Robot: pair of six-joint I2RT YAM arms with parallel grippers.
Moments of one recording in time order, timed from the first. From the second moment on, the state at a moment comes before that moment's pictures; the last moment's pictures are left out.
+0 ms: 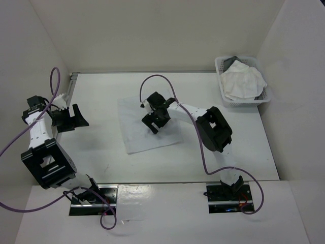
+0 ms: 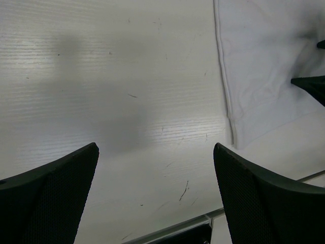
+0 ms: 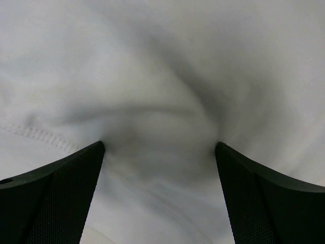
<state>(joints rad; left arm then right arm) 0.61 1.47 1.18 -0.92 0.62 0.31 0.74 2.16 1.63 -0.59 -0.03 -0.14</state>
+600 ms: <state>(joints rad) 0.30 1.63 1.24 -0.81 0.53 0.24 0.68 2.14 1.62 -0.63 -0.05 -0.14</state>
